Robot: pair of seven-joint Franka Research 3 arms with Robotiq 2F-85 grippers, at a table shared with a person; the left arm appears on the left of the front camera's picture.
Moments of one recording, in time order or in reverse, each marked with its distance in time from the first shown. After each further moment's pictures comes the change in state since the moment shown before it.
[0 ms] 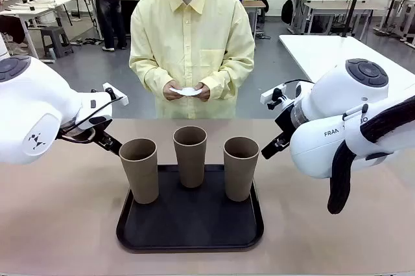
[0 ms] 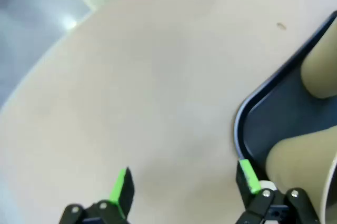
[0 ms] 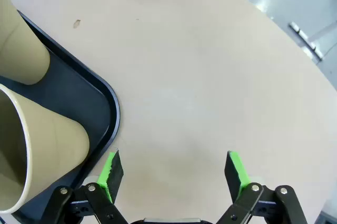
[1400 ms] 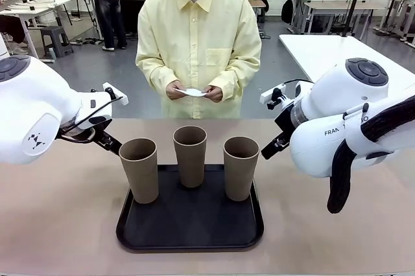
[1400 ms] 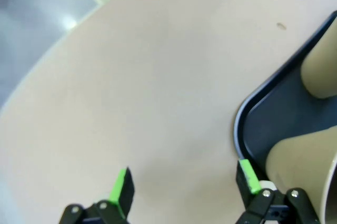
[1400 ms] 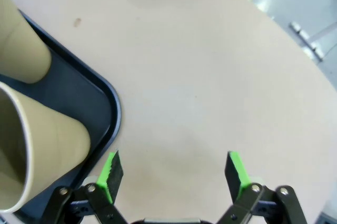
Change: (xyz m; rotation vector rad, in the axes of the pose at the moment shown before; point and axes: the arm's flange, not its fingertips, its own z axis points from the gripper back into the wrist) left arm 0.000 0.000 0.000 0.000 0.000 0.000; right arm 0.002 0.002 0.002 0.012 0.008 0.015
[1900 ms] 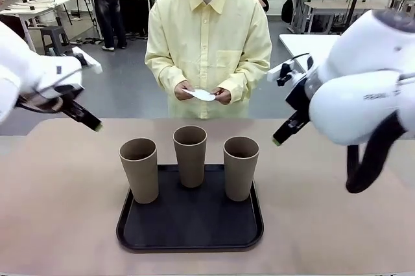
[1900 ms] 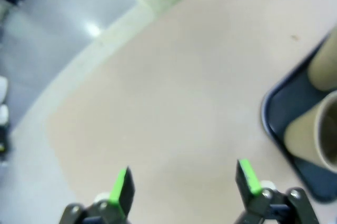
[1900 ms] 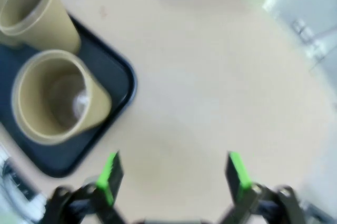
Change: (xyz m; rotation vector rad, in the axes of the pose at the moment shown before) left arm 0.007 0.043 0.110 0.097 -0.017 -0.027; right arm 0.009 -0.008 0.096 0.012 0.107 0.039
